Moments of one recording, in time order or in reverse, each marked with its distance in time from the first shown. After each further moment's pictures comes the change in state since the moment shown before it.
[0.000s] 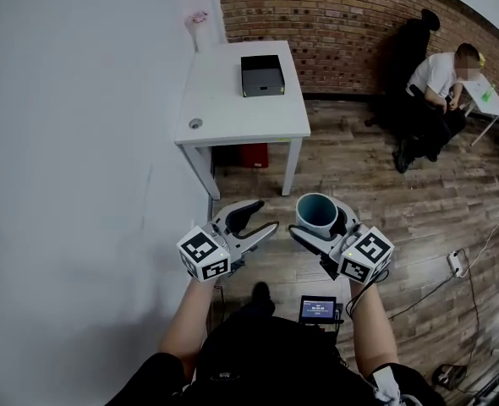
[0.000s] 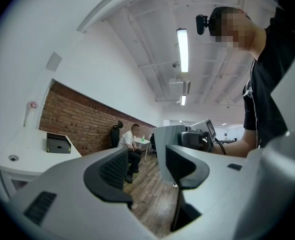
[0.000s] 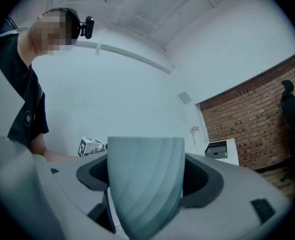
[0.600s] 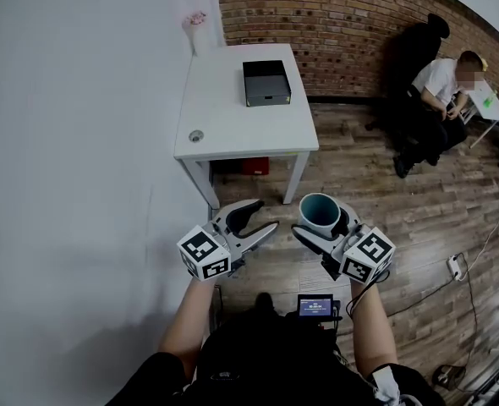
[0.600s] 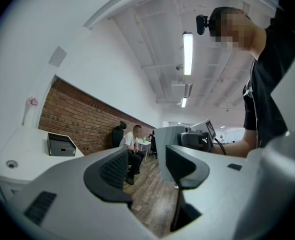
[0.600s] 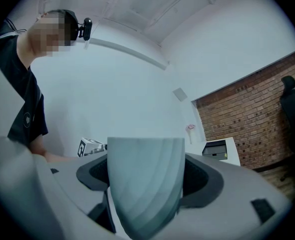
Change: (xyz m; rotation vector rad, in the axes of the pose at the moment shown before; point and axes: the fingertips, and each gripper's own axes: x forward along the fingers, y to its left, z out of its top) left arm 0.003 0.093 0.009 -0.023 -0.012 -0.027; right arm 0.074 -0.052 0.003 0.015 0.018 -0.047
